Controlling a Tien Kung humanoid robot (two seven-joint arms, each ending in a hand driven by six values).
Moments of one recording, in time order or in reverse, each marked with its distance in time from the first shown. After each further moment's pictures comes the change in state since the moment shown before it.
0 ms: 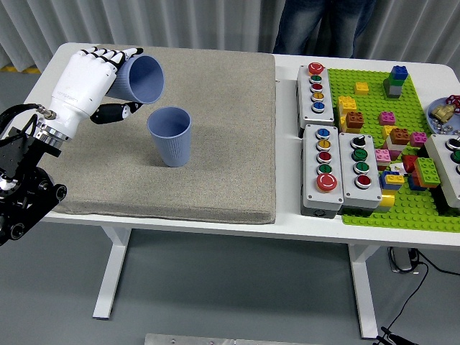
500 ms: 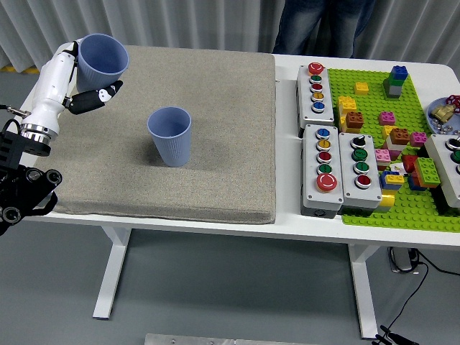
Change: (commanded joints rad) left arm 0.026 -0.046 -0.063 0.057 -0.629 -0.187 -0.072; right arm 0.005 0.001 0.006 0.000 -0.004 0.002 -0.003
